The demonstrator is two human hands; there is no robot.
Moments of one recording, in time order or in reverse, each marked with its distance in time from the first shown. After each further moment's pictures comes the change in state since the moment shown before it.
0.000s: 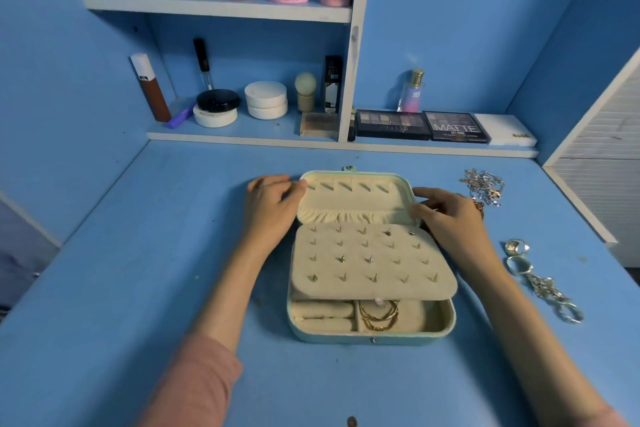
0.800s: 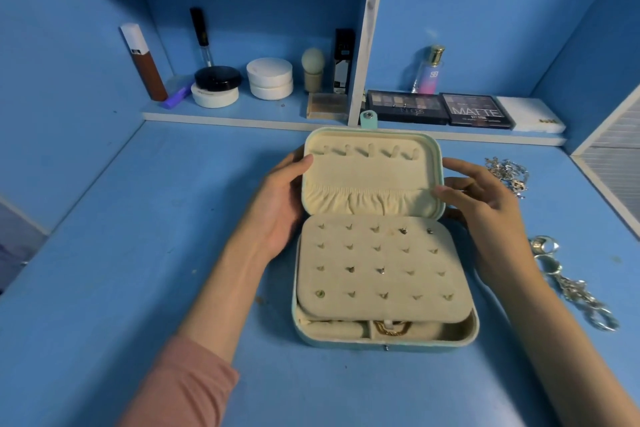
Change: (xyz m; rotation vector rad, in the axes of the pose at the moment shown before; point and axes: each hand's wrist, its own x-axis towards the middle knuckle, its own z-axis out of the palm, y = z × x) left_hand -0.005 0.017 -0.005 -1.138 -0.326 -0.322; right_hand -0.006 -0.005 -0.001 0.513 0.024 0.008
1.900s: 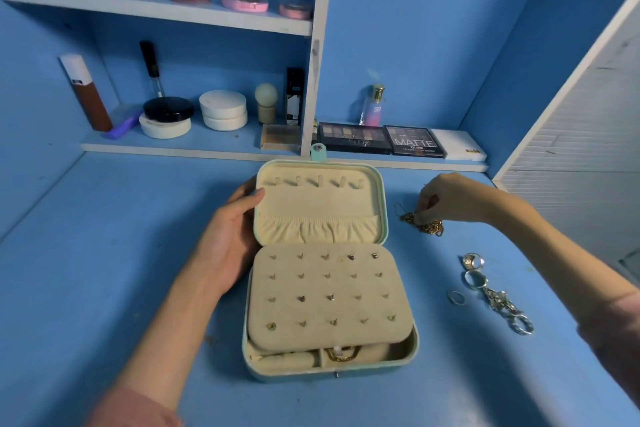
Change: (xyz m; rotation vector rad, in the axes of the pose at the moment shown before) left_hand 0.000 0.002 0.002 -0.065 -0.029 -0.055; right_hand 0.088 -0.041 -0.061 -1.467 -0.487 0.019
